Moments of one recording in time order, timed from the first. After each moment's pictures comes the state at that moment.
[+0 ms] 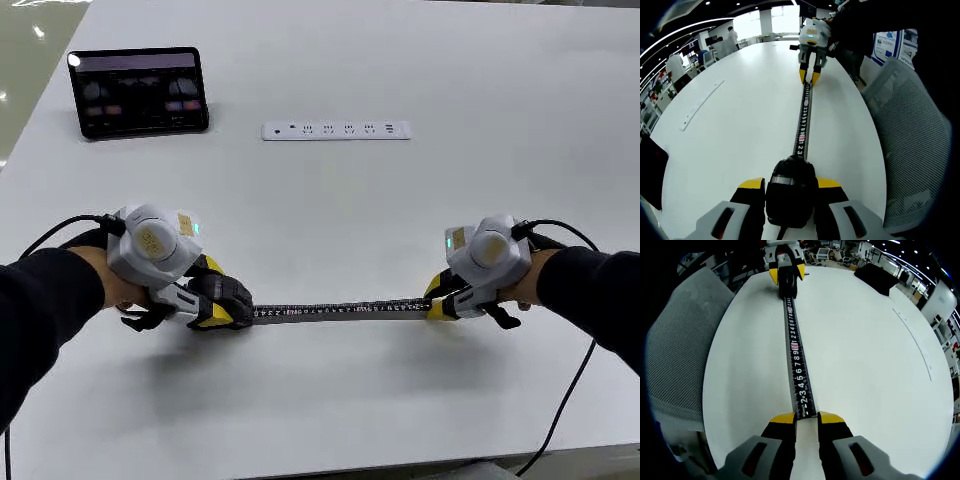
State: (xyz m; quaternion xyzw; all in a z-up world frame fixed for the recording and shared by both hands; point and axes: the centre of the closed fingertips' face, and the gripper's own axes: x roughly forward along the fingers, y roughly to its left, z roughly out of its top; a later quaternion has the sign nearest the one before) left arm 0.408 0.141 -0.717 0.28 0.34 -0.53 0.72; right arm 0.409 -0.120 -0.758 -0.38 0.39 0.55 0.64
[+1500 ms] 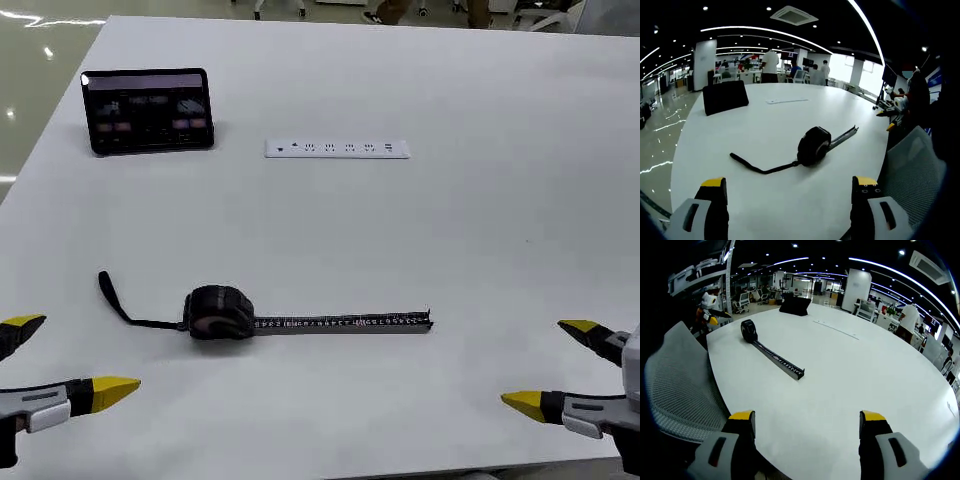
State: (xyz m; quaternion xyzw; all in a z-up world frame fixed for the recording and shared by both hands) left arm 0.336 0.294 -0.670 0.01 0.28 -0.26 0.92; right arm 0.310 -0.217 -0.673 -0.17 0.31 0.32 0.88
